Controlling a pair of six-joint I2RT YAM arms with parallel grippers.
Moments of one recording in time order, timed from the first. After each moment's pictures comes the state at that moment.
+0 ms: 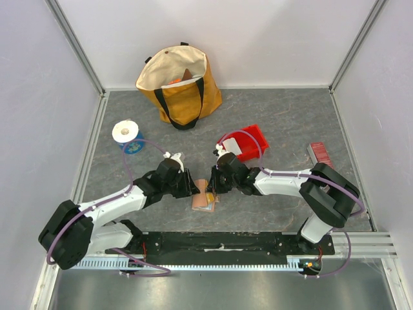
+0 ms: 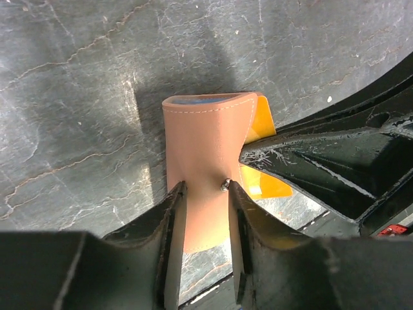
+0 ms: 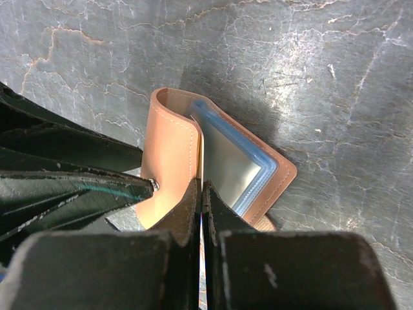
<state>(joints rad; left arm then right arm) -0.69 1.15 0.48 -0.12 0.13 -0.79 0.91 1.64 0.79 0.08 -0.13 0.76</state>
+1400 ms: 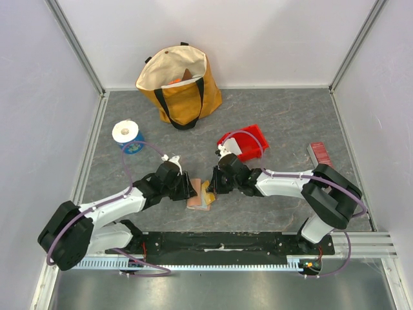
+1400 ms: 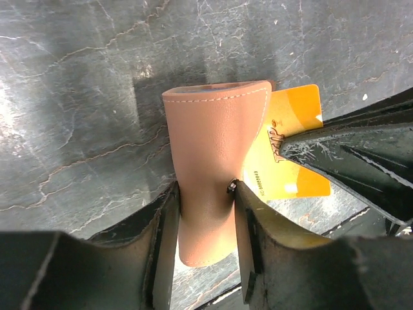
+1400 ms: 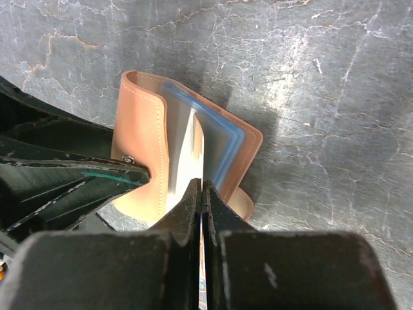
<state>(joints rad) -0.69 1.16 0.44 -0.14 0.09 -0.76 0.91 1.62 0.77 0.09 -0.11 0.78</state>
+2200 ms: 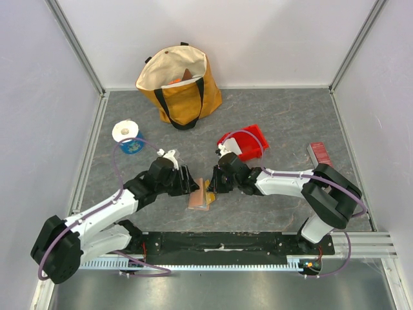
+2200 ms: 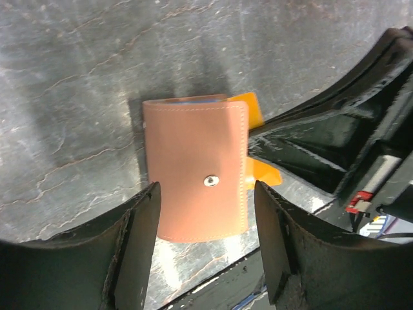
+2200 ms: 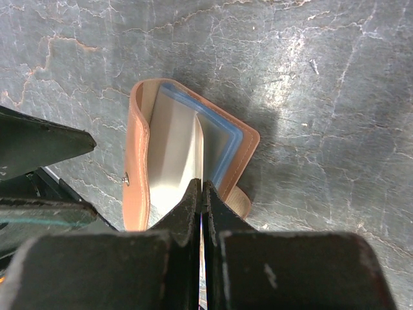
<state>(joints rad) -0.66 1.00 0.47 -0.22 0.10 -0.76 0.90 1.62 0.78 0.07 -0.12 0.78</state>
